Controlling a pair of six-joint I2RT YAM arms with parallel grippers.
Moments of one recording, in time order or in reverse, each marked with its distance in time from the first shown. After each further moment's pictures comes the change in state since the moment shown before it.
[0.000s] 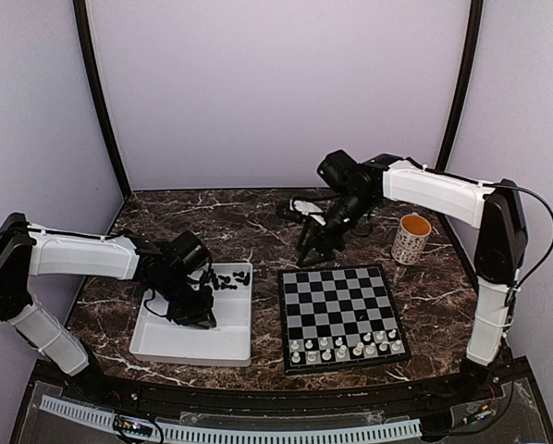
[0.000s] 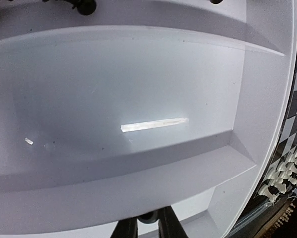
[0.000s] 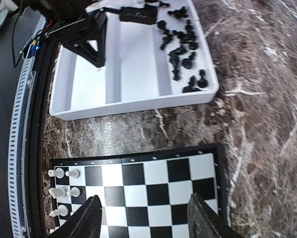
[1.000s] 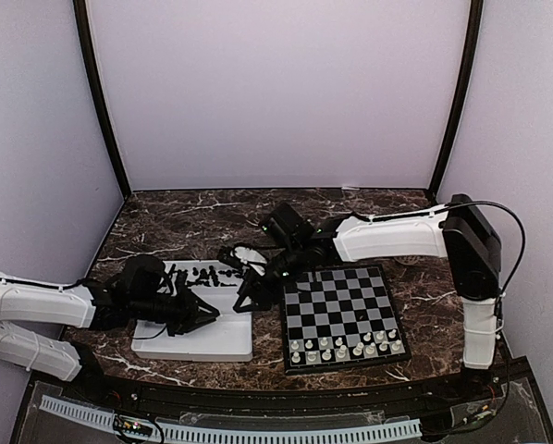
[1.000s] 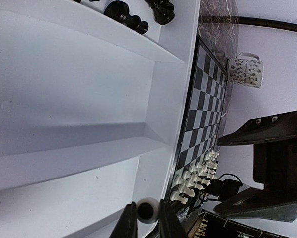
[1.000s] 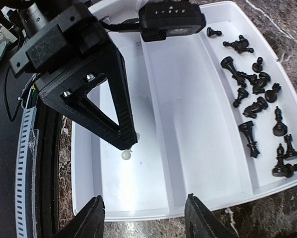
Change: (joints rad) left arm 0.021 -0.365 -0.483 0.731 0.095 -0.412; right arm 0.318 0.092 -0.209 0.621 0.063 0.475
